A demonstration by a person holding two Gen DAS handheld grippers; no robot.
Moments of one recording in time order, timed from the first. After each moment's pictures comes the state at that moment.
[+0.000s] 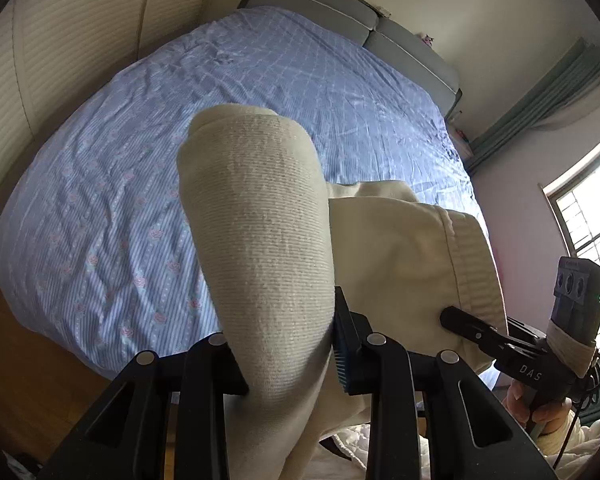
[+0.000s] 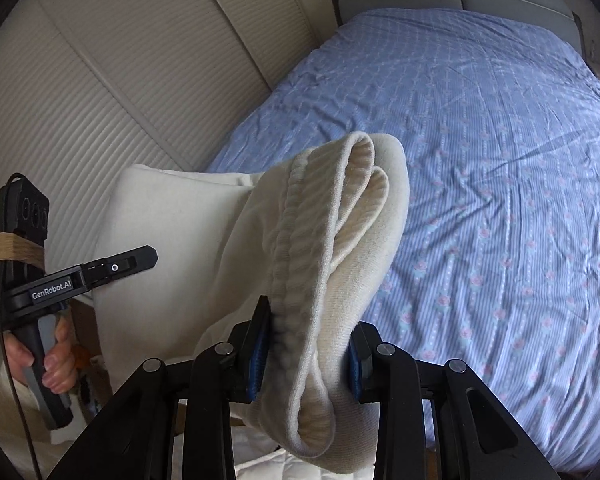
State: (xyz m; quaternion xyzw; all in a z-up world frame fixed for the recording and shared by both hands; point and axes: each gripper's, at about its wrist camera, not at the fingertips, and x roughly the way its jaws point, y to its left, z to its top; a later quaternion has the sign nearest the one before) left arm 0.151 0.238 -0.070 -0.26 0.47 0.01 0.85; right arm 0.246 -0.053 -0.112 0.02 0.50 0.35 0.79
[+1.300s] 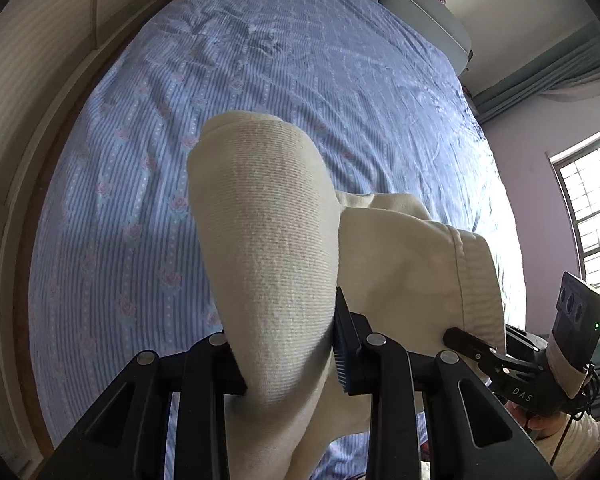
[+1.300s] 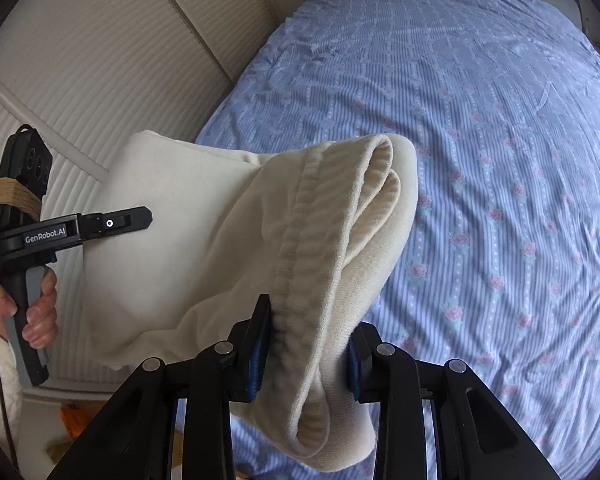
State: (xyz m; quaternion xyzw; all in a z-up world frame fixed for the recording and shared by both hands) left arm 0.429 0.589 -0.201 -0.21 0.57 -0.09 0.79; right arm 0.416 0.296 -0.201 0.03 0.56 0.24 0.79
